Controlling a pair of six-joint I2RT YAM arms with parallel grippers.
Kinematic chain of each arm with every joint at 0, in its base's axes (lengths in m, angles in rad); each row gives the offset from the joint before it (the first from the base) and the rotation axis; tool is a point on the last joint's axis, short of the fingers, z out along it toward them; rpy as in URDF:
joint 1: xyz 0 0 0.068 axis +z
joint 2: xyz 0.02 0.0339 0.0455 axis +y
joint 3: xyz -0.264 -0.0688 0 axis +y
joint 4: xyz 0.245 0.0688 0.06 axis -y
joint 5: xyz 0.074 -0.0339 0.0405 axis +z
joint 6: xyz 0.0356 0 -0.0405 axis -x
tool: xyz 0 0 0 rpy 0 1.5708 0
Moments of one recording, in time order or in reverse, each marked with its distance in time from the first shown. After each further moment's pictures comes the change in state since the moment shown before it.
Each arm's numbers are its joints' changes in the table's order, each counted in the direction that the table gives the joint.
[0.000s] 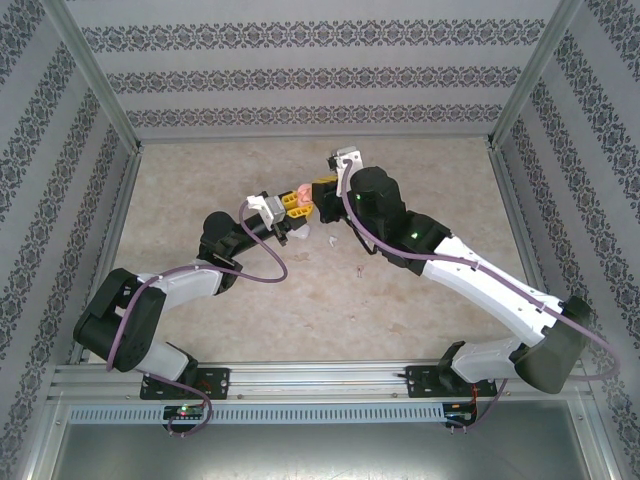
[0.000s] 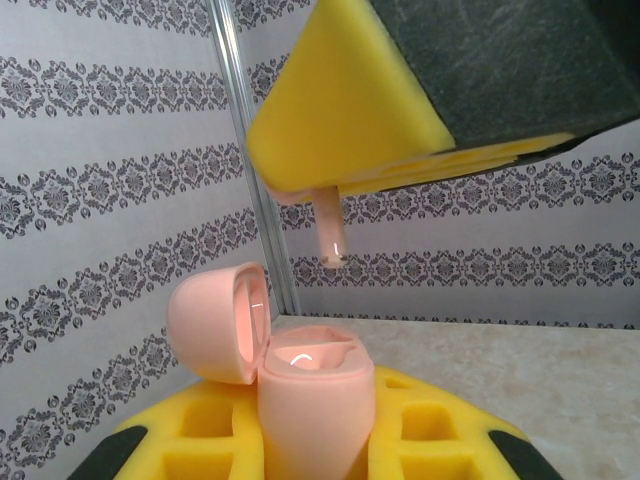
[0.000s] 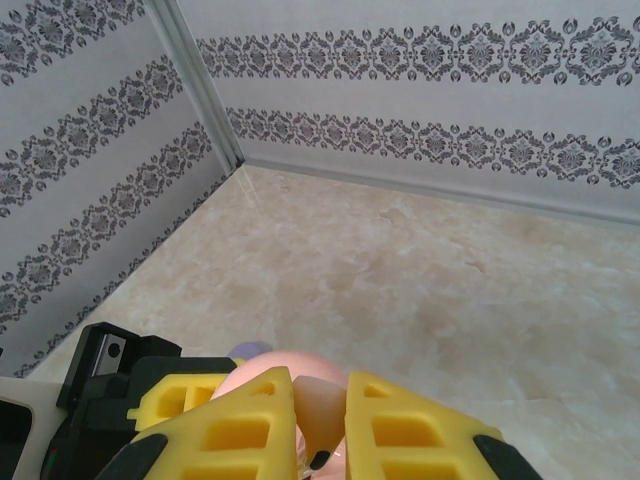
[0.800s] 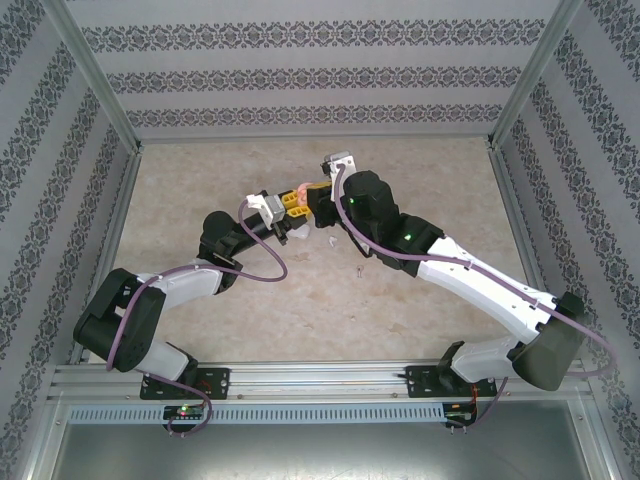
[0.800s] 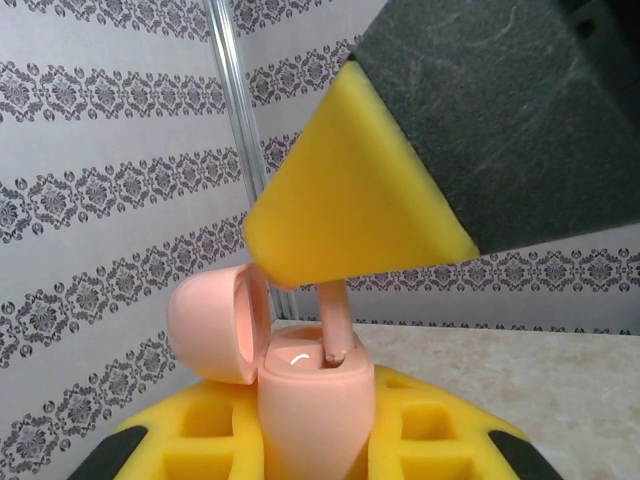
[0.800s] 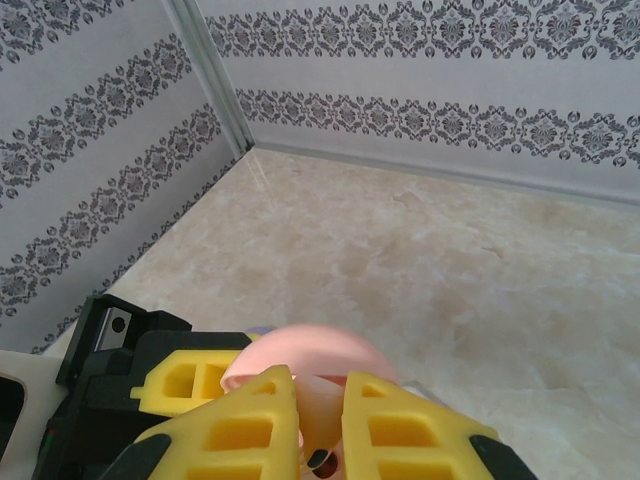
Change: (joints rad) left arm 0.000 -0.001 -0.007 0.002 -0.006 0.013; right arm 0.015 0.021 0.018 0.018 0.011 -0.013
